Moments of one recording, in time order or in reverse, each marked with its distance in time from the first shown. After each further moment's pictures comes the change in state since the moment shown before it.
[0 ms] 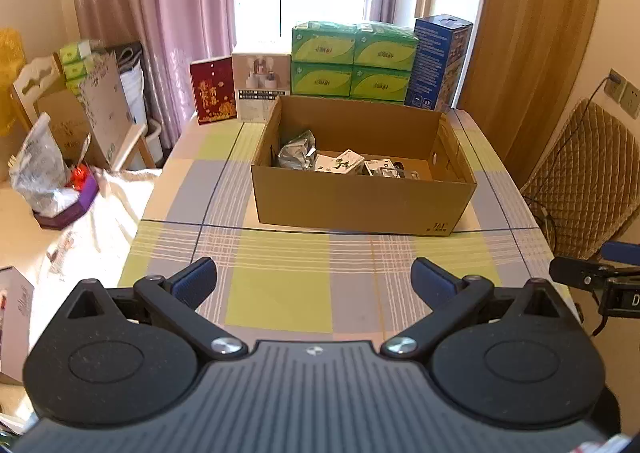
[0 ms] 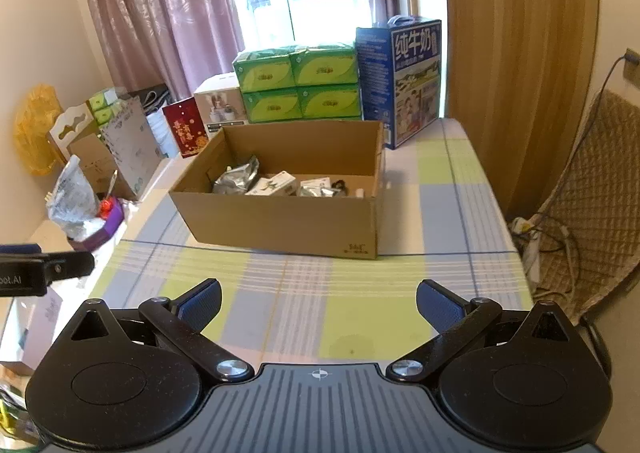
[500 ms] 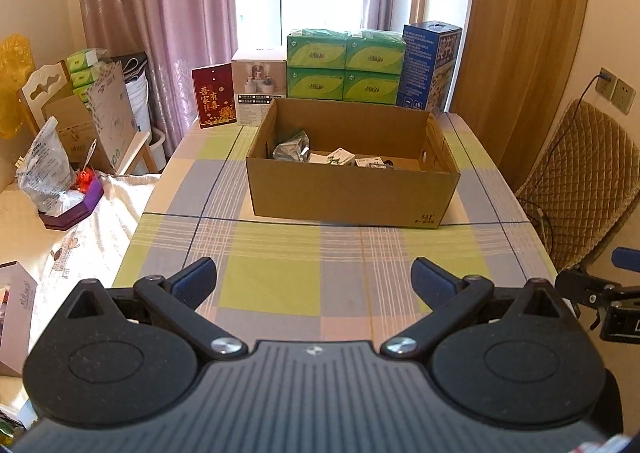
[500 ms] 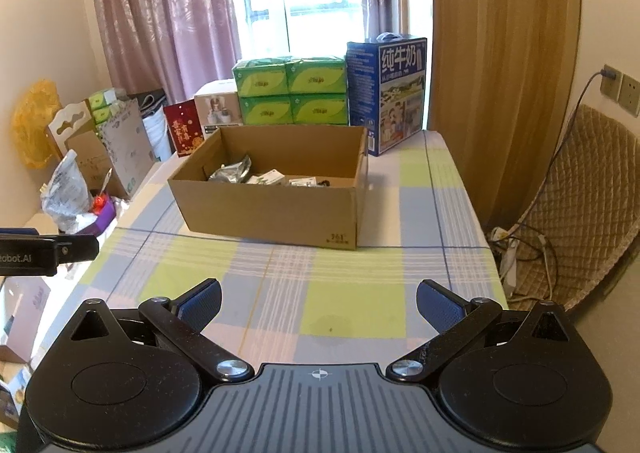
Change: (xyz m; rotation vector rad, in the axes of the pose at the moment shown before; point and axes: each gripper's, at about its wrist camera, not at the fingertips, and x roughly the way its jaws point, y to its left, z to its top) left arm -0.025 -0.020 -0.033 -0.007 -0.040 0.008; right arm -0.037 0.001 -0.044 -0.040 -0.053 -0.038
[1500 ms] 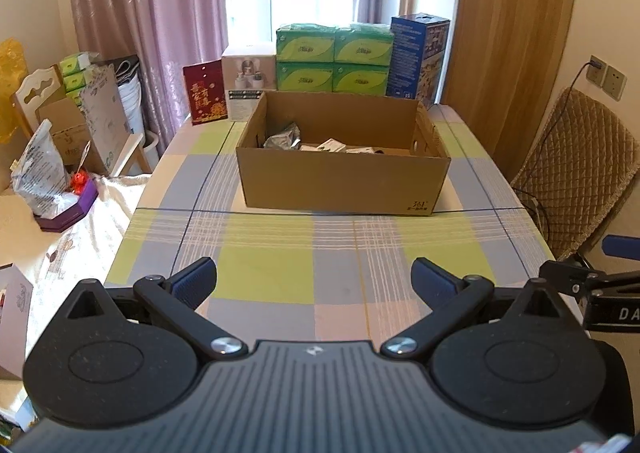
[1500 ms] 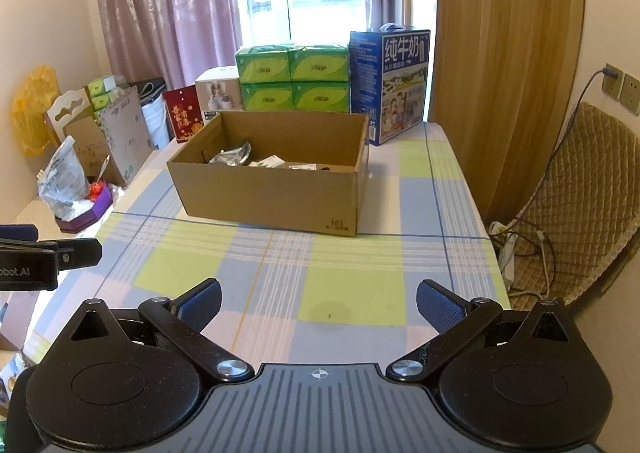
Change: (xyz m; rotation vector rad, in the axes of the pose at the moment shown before) left arm 0.001 -0.007 -0.020 0.023 -0.013 -0.017; right arm 0.006 0.006 -0.014 -0.017 0.022 -0.016
